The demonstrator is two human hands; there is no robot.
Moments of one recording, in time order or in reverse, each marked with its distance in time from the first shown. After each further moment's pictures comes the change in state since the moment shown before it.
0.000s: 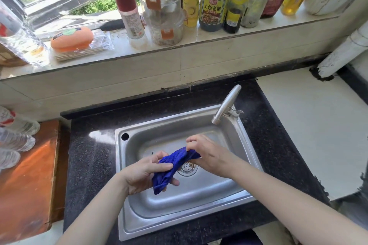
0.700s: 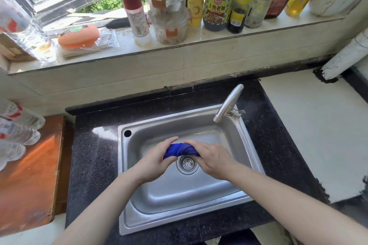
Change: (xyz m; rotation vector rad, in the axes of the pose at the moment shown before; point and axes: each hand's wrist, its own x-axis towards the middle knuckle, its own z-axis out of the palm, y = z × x) left_hand 0.027 -0.009 -0.002 1.103 0.371 0.391; right_hand -0.012 -0.003 0.009 -0.204 -0.067 0.191
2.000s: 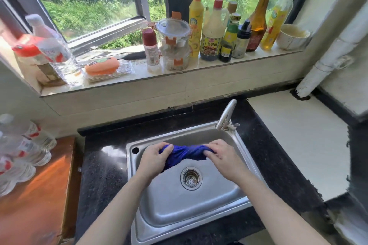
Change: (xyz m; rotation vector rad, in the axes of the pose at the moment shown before) left_hand -0.037 0.023 -0.033 -0.438 0.336 -0.142; right_hand -0.013 -0.058 -0.047 0.235 0.094 0.482
